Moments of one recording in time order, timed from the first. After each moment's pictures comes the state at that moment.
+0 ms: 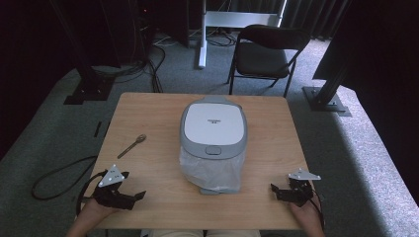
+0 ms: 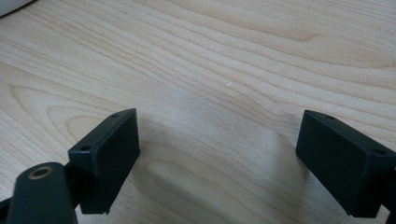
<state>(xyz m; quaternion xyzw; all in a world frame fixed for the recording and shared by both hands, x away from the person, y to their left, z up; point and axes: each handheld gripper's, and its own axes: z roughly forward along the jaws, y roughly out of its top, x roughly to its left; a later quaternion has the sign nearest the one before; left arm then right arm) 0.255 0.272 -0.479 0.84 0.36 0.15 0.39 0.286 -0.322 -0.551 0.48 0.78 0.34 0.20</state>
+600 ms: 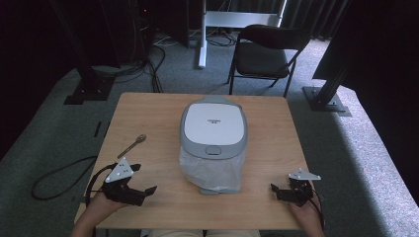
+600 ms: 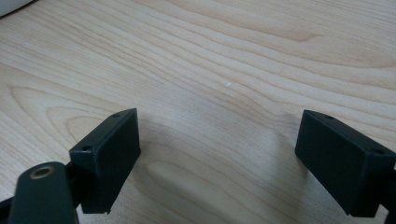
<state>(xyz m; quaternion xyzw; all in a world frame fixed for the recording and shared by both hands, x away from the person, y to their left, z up) 0.257 0.238 -0.437 0.84 0.31 0.15 0.42 0.286 -0.322 -0.550 0.48 0.78 0.34 0.21</state>
